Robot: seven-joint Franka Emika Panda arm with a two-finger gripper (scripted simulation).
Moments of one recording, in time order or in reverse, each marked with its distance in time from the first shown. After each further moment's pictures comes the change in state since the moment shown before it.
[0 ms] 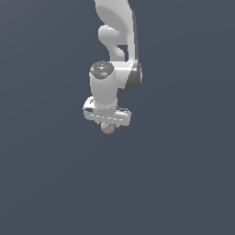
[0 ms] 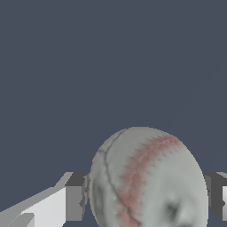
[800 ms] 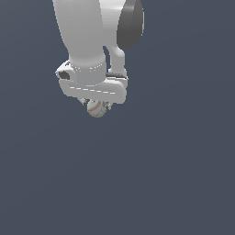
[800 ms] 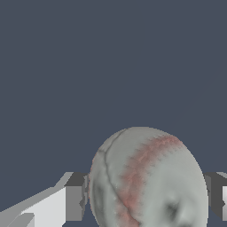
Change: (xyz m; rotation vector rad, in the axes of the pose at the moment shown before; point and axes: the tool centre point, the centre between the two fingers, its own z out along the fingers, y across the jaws) arm 0.036 0.021 -0.166 0.000 0.001 0.000
